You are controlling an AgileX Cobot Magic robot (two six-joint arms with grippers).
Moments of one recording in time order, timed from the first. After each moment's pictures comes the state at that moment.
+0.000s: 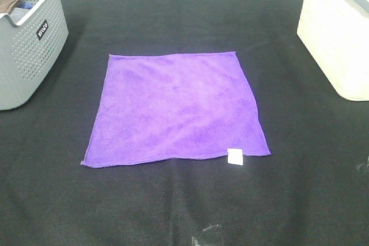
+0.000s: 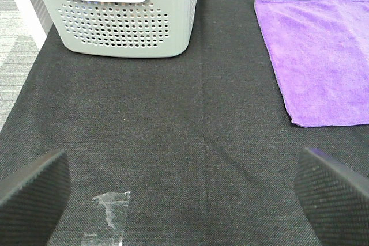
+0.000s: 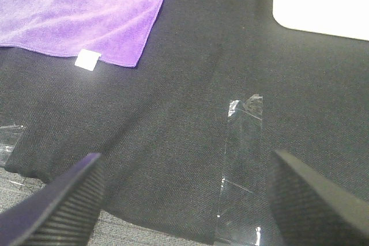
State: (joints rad) left arm 0.04 0.00 -0.51 -0.02 1.08 -0.03; right arm 0.22 0.00 -0.45 0.00 1.10 -0.04
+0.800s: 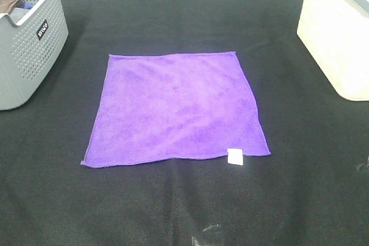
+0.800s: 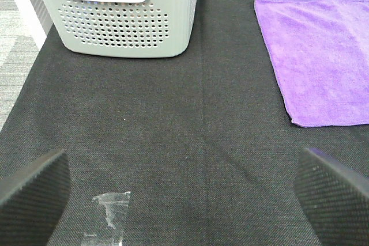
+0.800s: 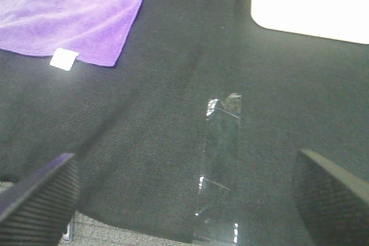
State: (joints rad) left arm 0.04 0.00 -0.51 -0.02 1.08 -0.03; right arm 0.21 0.00 -0.45 -0.05 1.10 -0.03
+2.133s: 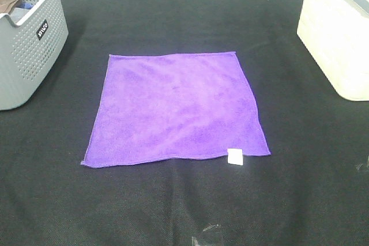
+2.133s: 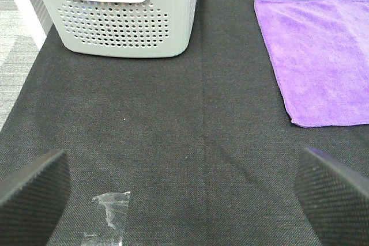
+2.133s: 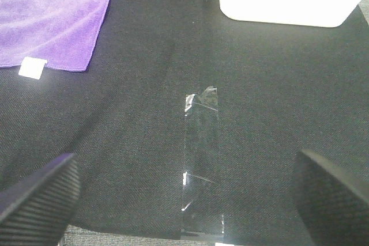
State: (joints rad) left arm 0.04 0.00 -0.51 -0.02 1.08 -0.03; right arm 0.10 0.00 -0.45 -0.06 1.10 -0.03
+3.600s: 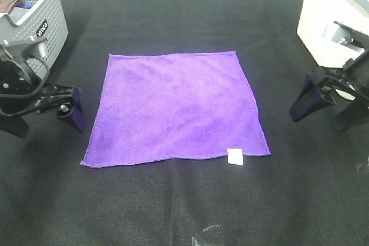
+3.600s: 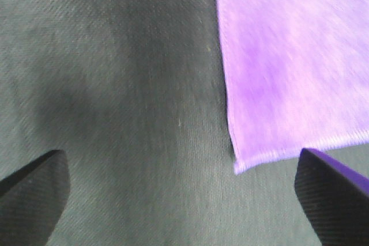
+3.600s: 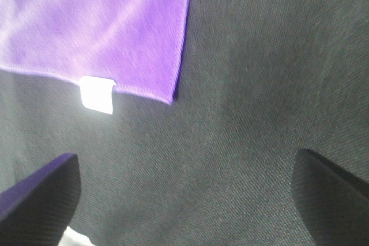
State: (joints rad) left arm -0.19 1.79 -1.00 -0.30 0.64 -0.01; right arm -0.07 1.72 -0.98 0.60 0.88 -0.56
